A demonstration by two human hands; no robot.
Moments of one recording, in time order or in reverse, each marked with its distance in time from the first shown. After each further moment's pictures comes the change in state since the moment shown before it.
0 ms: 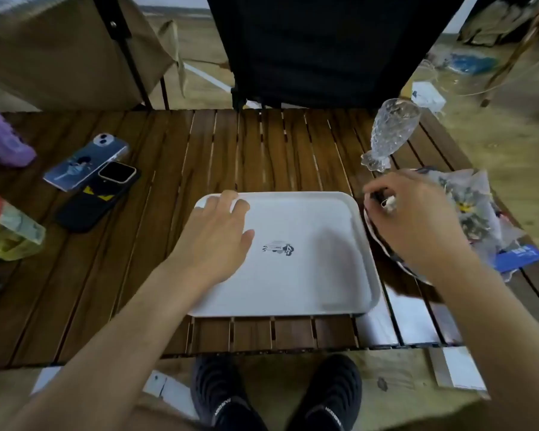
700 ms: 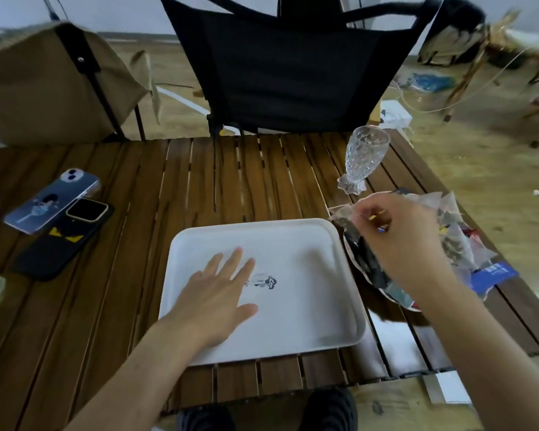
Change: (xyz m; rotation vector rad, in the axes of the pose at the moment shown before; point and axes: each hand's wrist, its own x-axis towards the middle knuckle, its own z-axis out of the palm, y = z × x) left_hand 0.004 0.012 0.024 -0.070 -0.428 0.095; right_hand 0.013 0.012 -0.003 0.178 0.110 0.154
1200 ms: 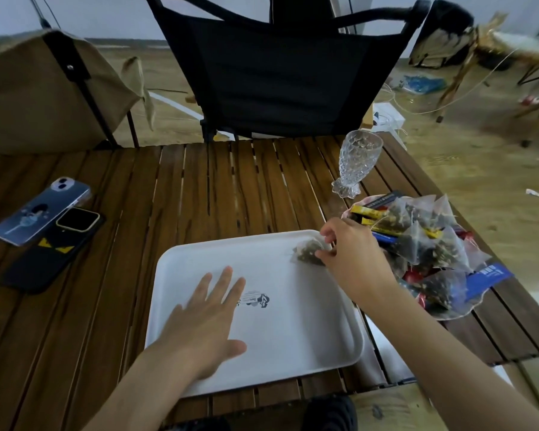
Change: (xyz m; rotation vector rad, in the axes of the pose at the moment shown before) left_hand -0.017 0.008 0.003 -0.068 -0.155 -0.087; right_hand 0.000 0.001 0.055 -0.140 -0.243 0.047
